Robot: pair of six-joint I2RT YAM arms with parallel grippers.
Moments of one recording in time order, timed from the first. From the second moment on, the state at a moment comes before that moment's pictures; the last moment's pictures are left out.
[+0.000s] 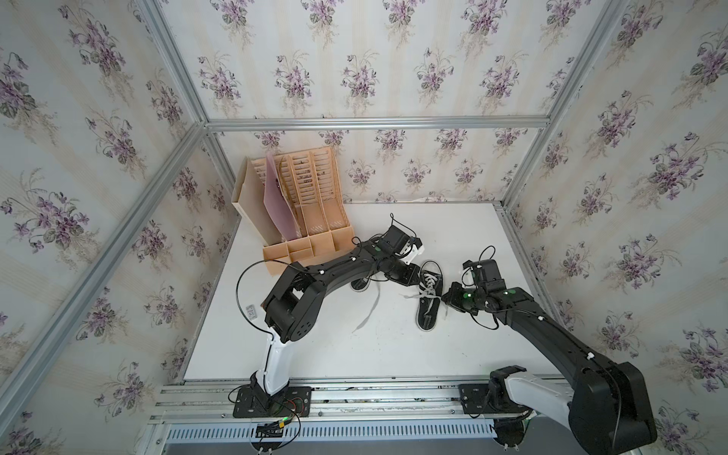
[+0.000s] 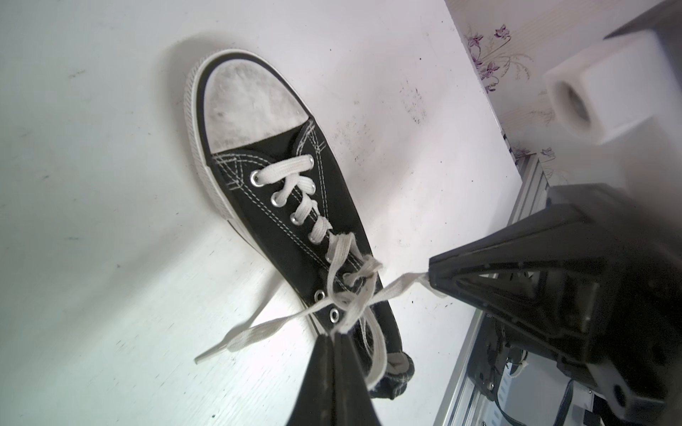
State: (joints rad) left arm -0.75 2.04 1.57 -0.48 0.50 -0.28; right arm 0.25 1.13 0.64 -0.51 -0.35 0.59
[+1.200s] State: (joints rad) left arm -0.86 2.06 1.52 -0.46 0.60 -0.04; right arm 0.18 1.11 0.62 -0.44 -0.41 0.72
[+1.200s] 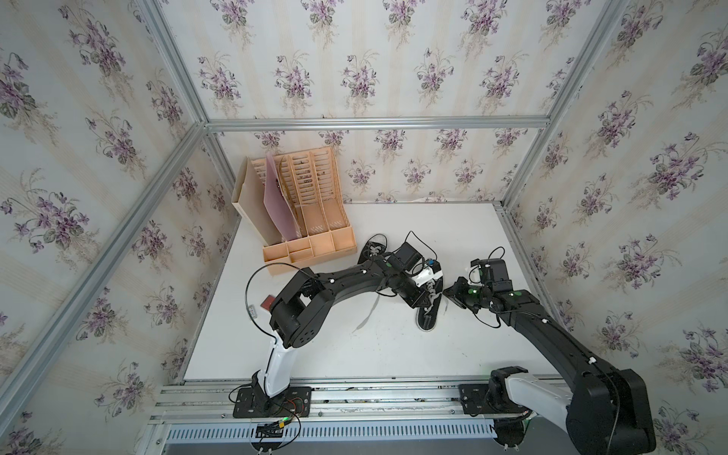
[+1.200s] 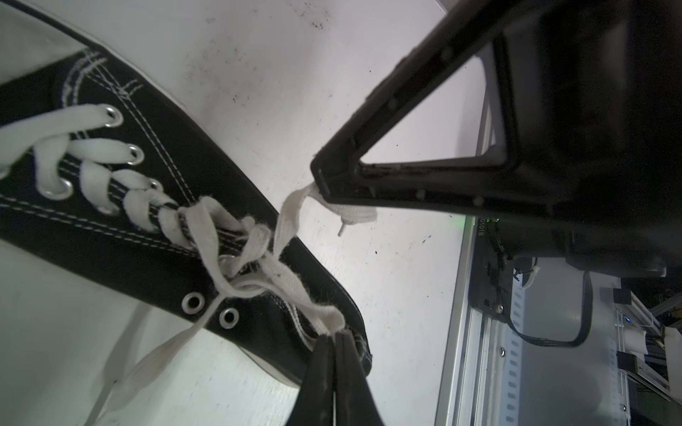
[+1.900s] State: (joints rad) left arm -0.87 1.94 1.49 -0.52 0.56 -0.01; right arm 0.18 1.13 0.61 -0.43 -0.39 0.67
